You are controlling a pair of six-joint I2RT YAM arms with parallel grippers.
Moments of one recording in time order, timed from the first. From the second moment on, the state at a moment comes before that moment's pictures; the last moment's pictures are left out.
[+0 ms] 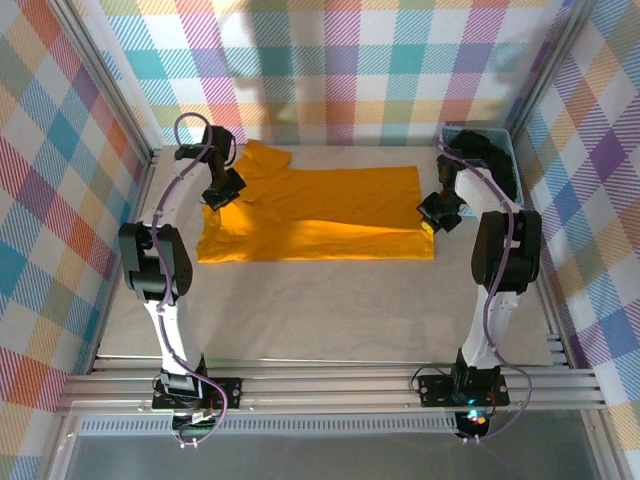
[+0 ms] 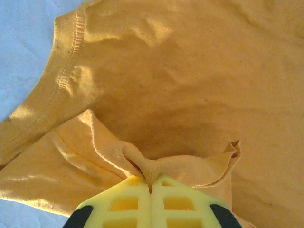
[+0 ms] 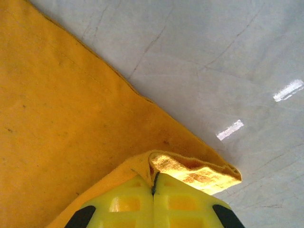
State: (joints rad) left arm -0.11 1.99 1.84 -1.05 -0.07 -0.74; right arm 0.04 2.03 1.64 -1.07 -0.12 0.86
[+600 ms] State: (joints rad) left arm -0.10 2.08 1.90 -1.05 -0.15 -0.72; right arm 0.04 2.13 1.76 -1.05 -0.16 0.73
